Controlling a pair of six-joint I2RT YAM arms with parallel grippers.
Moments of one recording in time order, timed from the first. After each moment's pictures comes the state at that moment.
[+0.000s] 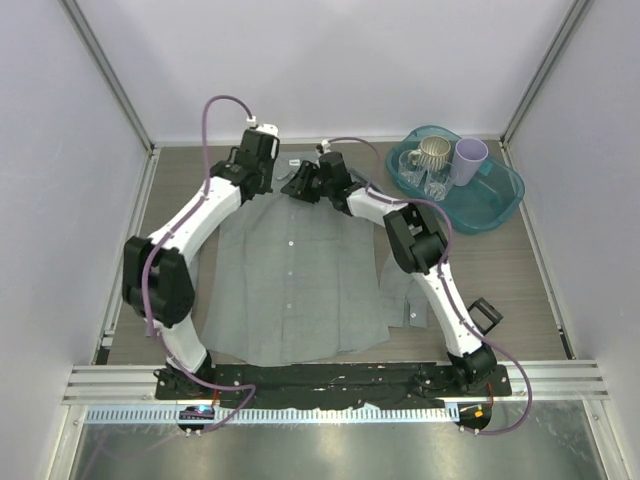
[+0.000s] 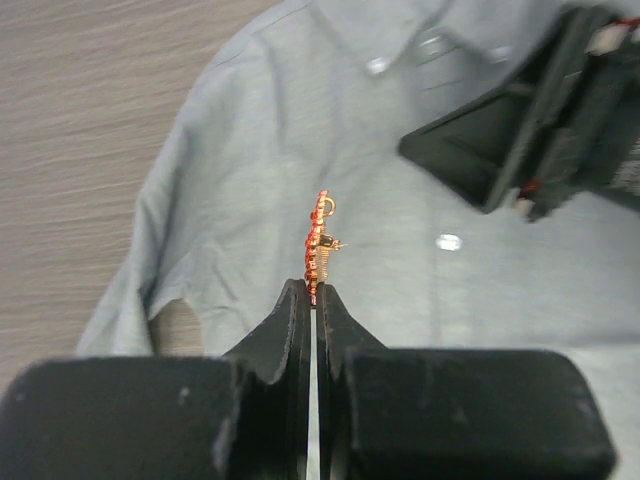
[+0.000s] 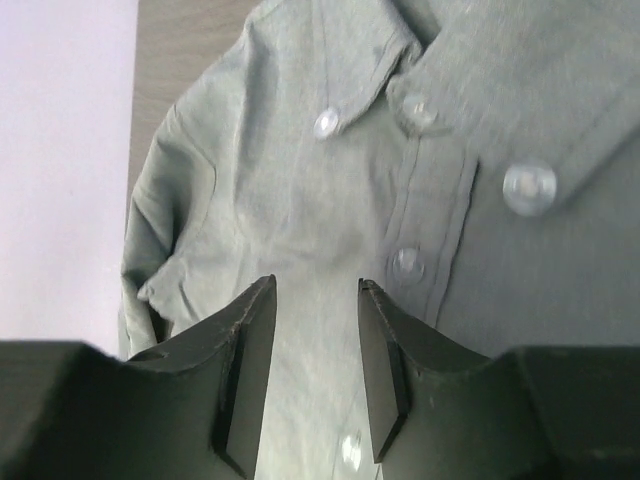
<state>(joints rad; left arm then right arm) -0.40 1.81 1.55 -0.53 -0.40 -0.06 0.54 2.60 2.00 0.21 -0.34 0.87</state>
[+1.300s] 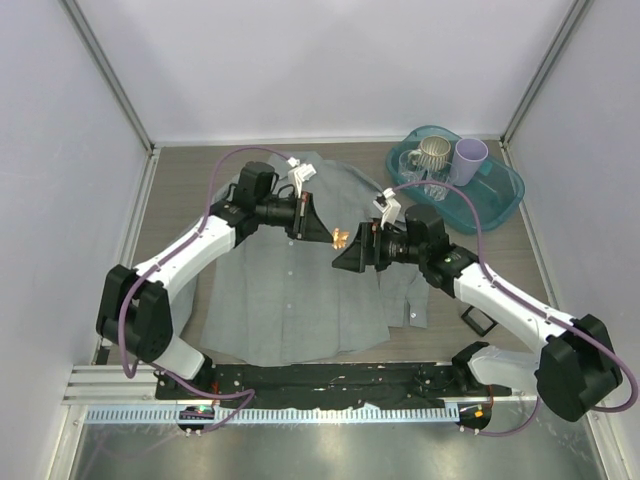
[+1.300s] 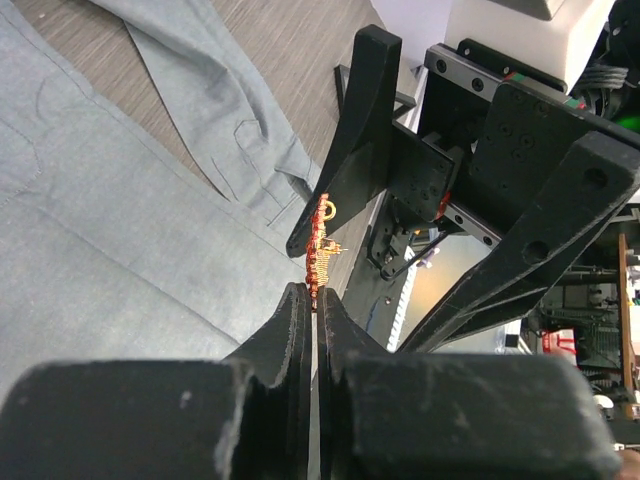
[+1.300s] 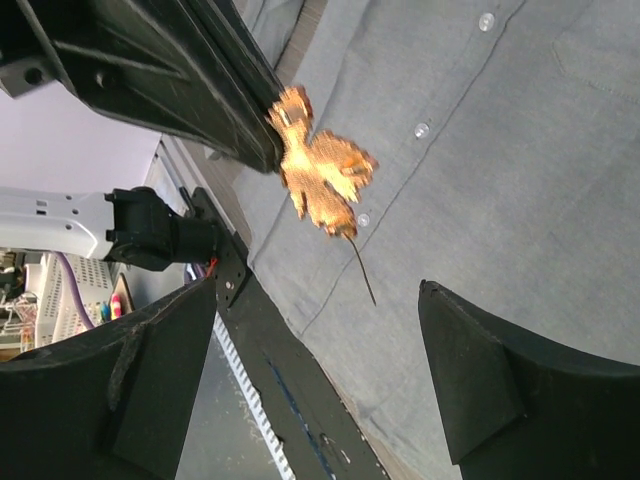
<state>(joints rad) -0.48 1.52 1.16 -0.21 0.89 -0.40 0.54 1.16 0.73 -0.03 -0.59 0.59</state>
